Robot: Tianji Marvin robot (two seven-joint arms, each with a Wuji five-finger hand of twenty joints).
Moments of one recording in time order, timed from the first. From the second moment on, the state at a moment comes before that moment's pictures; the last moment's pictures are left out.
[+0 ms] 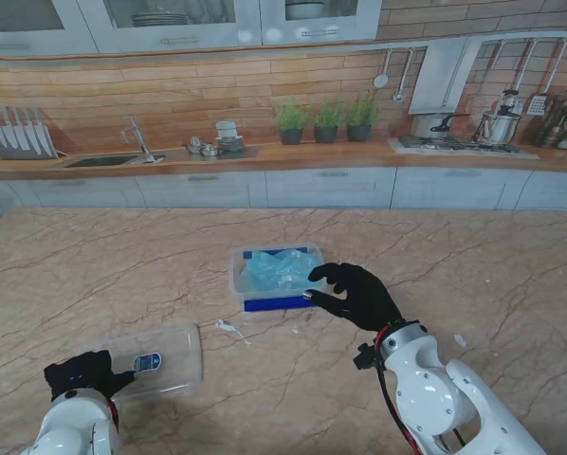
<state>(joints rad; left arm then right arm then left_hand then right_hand) 2.00 -1.06 -1.34 -1.96 1.26 0.78 -0.30 -1.72 -1.13 1.22 -1.79 -0.53 -0.06 -0.12 0.86 -0.17 0.00 -0.04 0.62 0.31 0.49 0.36 0.79 0.38 0.46 0.38 0.55 0.48 0.67 0.49 0.22 0.43 1.24 0.68 0.48 -0.36 0.48 -0.02 0.63 0.00 0.52 0.55 0.63 0.31 0.65 0.41 0.59 0.27 0.66 0.63 0.23 0.29 0.93 0.70</state>
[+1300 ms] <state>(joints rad) 1.89 -1.05 -1.34 -1.80 1.02 0.82 -0.17 -1.72 -1.13 1.23 -1.79 -0.53 -0.05 -0.13 0.80 -0.09 -0.02 -0.04 0.57 0.31 0.88 0.73 0.79 0.44 0.64 0.59 0.52 0.49 0.83 0.64 0.24 0.43 1.25 0.69 0.48 -0.36 0.48 -0.02 0.63 0.00 0.52 0.55 0.63 0.31 0.65 0.41 0.59 0.27 0.66 0.63 0.23 0.29 0.93 0.70</state>
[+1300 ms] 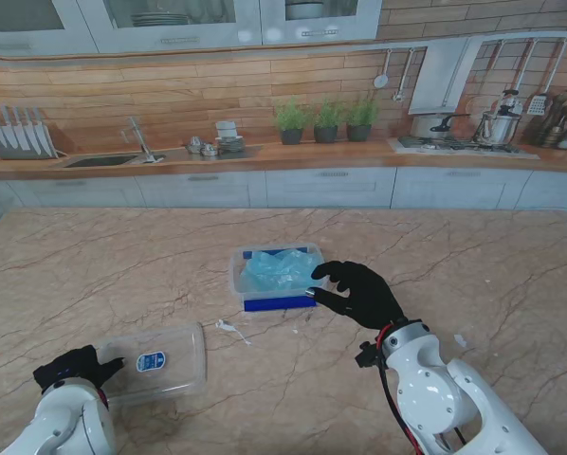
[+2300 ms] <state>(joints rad) 1.72 -1.02 -1.09 -1.84 1.10 0.77 -0.40 -1.80 -1.05 1.31 -1.93 -0.55 0.11 0.31 0.83 -0.13 -0.02 -0.04 0.63 0.30 0.94 0.74 0.85 0.34 0.71 0.67 0.58 0.48 0.91 0.74 0.30 0.43 1.29 0.74 0.48 -0.23 0.41 0.00 0.90 0.11 0.62 0.73 0.91 0.34 1.00 0.61 0.86 0.29 1.20 0.84 0.45 0.37 1.40 0.84</state>
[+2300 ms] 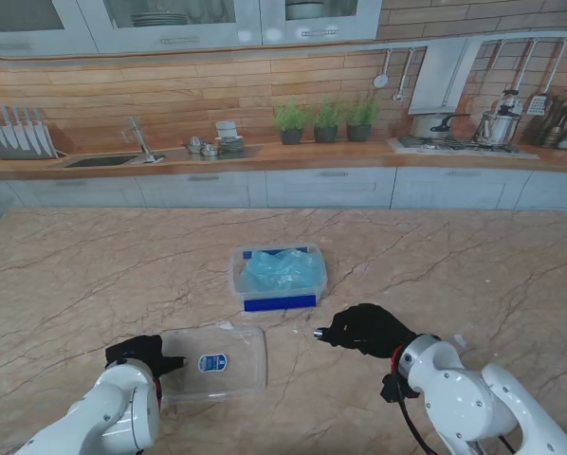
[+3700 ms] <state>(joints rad) 1.48 -1.00 -0.92 -1.76 0.65 0.68 -0.41 -1.52 -1.01 0.96 -1.79 -0.58 0.59 0.44 0.90 -0.06 0.00 -0.05 0.72 0.34 0.92 0.66 0.96 0.36 0.75 0.64 0.64 0.50 0.96 0.77 0.31 0.47 1.31 0.75 0.47 -0.16 0.37 0.00 0.80 0.25 0.41 0.68 0.99 0.29 1.20 0.74 1.02 0.24 1.48 0.85 0.62 0.38 1.60 0.87</state>
